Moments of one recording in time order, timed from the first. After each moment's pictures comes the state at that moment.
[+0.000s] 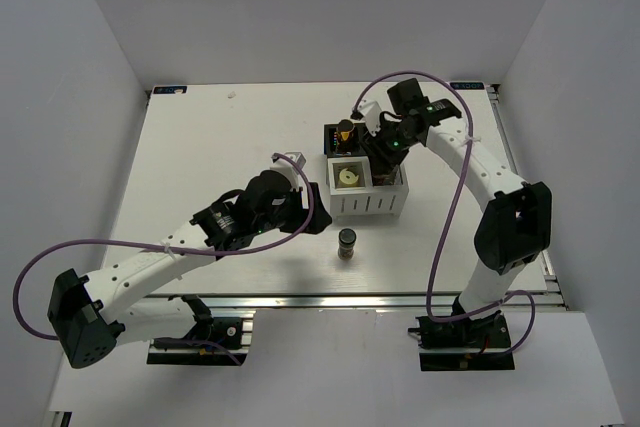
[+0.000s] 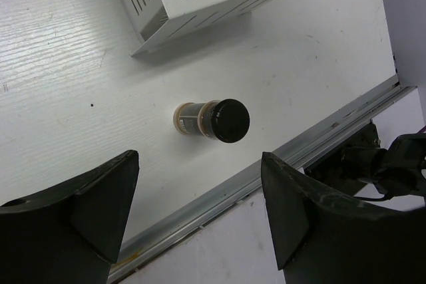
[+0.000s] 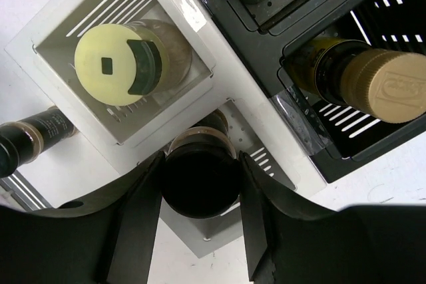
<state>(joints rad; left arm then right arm) -0.89 1.11 0.91 -0.39 -0.07 -0.66 0.42 1.74 1.61 -0.94 -0.35 -0.51</state>
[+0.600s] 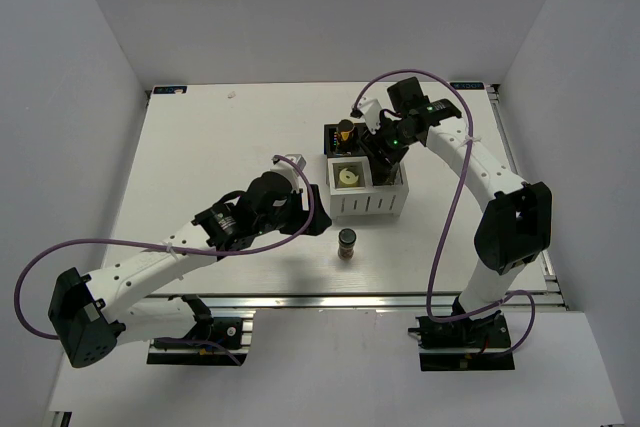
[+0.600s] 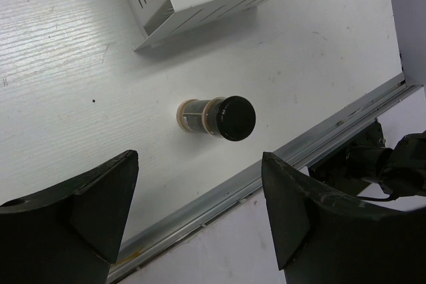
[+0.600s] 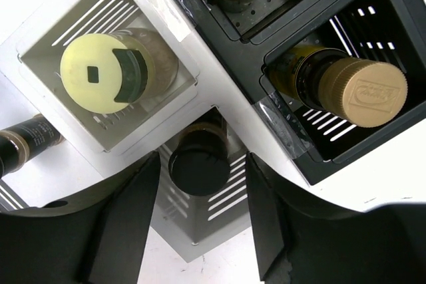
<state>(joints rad) -0.89 1.12 0.89 -0.39 -0.07 -0.67 0.43 1.74 1.61 -0.91 -0.32 -0.52</state>
